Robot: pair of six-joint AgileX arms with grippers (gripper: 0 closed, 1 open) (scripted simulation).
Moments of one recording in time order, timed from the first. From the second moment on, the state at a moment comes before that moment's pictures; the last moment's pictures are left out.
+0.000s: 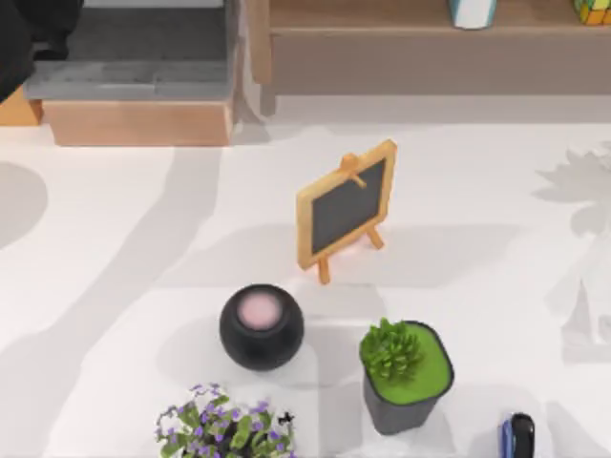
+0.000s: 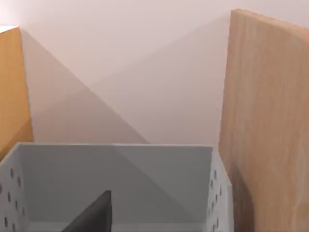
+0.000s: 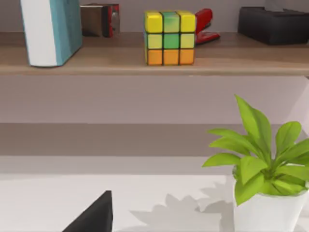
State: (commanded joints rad) left arm -0.52 1.35 1.20 0.20 -0.47 0.02; right arm 0.00 0.00 0.00 0.00 0.00 0.00
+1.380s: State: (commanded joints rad) left arm -0.88 2.68 2.38 0.32 -0.84 0.01; right arm 0.00 0.00 0.00 0.00 0.00 0.00
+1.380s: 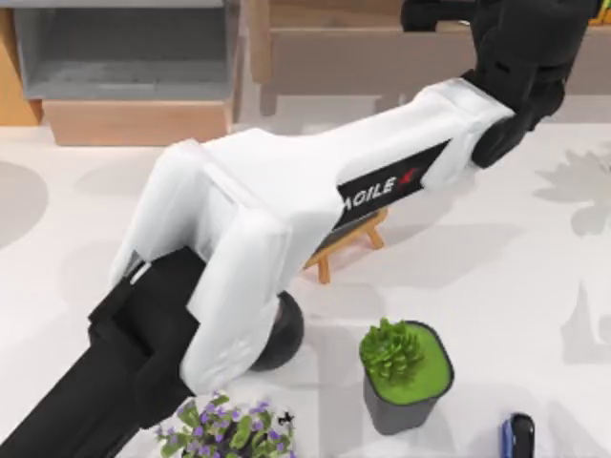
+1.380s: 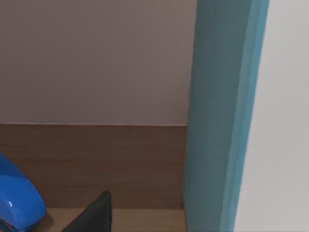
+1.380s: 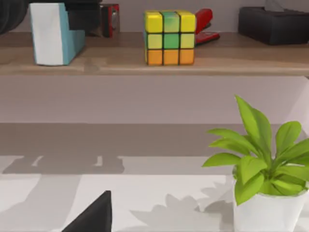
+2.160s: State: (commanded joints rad) left arm -0.86 2.82 2.65 0.19 -0.81 0.01; right arm 0.00 0.00 0.00 0.00 0.00 0.00
